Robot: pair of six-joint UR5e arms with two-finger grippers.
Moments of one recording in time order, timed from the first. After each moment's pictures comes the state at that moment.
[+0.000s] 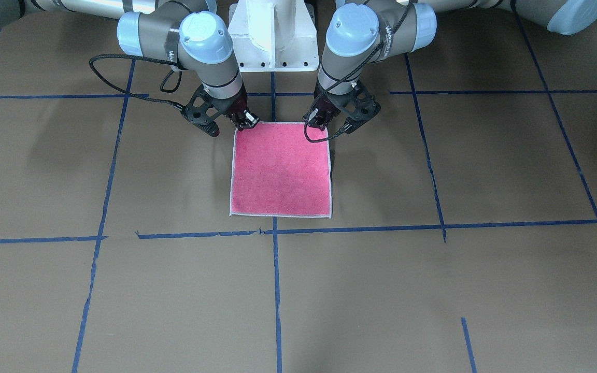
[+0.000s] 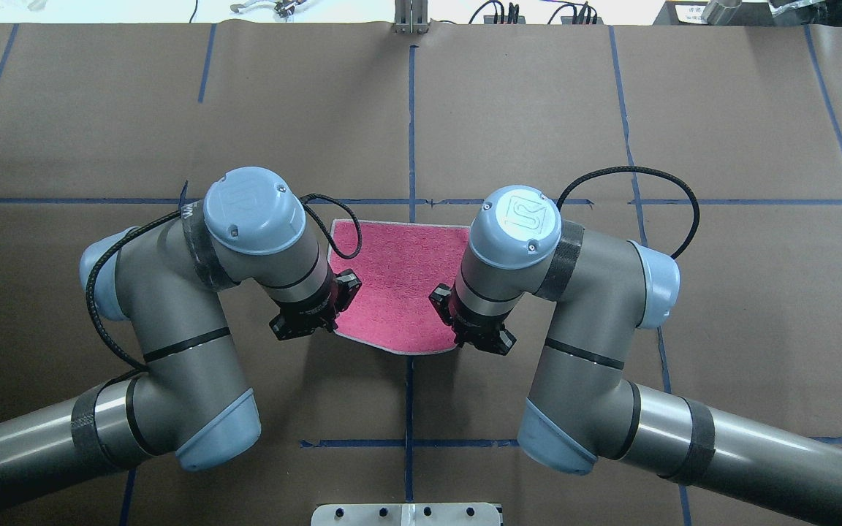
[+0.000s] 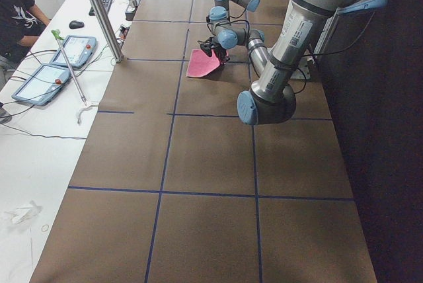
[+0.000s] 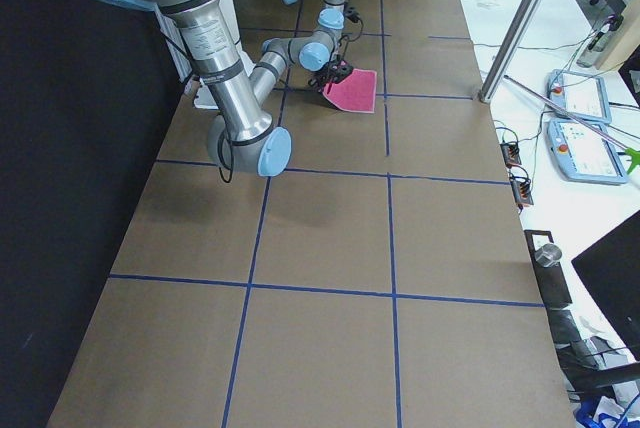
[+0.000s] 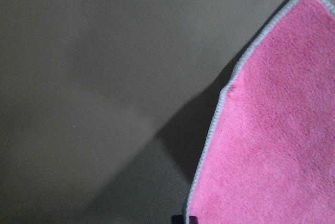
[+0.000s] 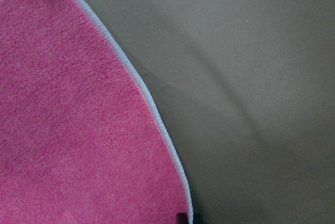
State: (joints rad) left arm -0.49 -2.18 -1.79 -1.52 -2.00 -1.86; right arm 0.46 -0.96 1.74 -1.58 2.03 1.94
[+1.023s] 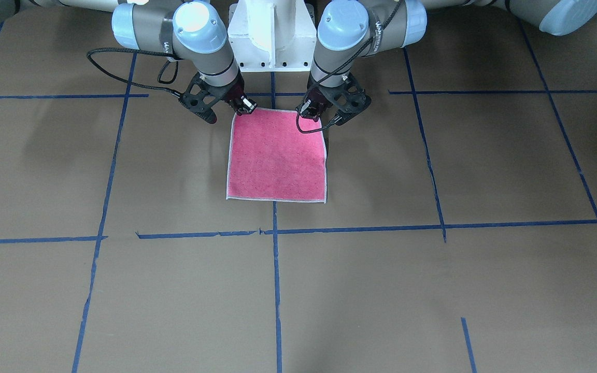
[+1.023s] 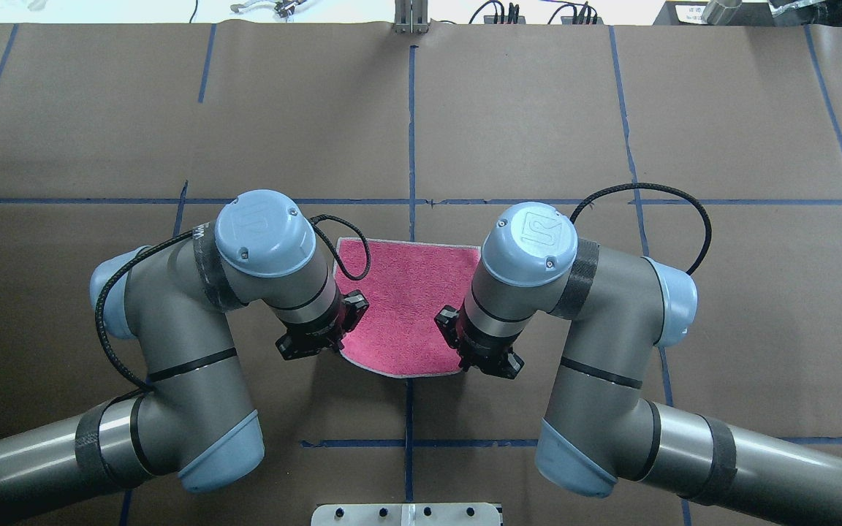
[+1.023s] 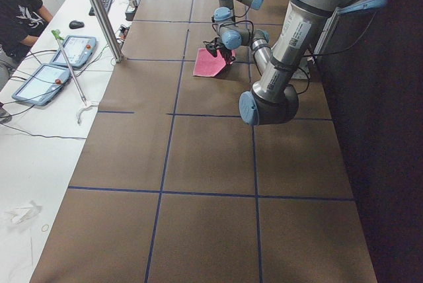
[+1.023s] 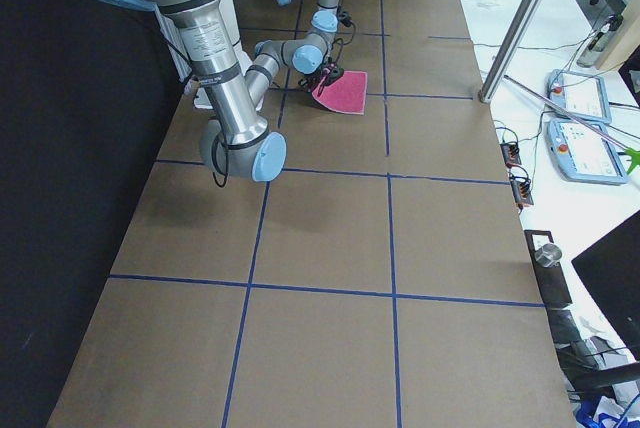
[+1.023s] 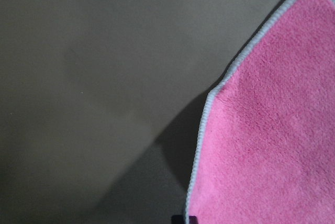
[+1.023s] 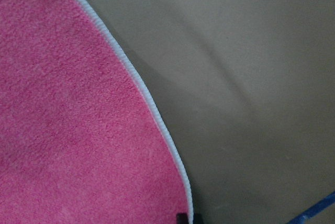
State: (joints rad) left arm -0.46 -2.17 -1.80 -1.52 -2.02 -1.86; right arm 0.44 -1.01 1.79 -1.58 2.07 1.95
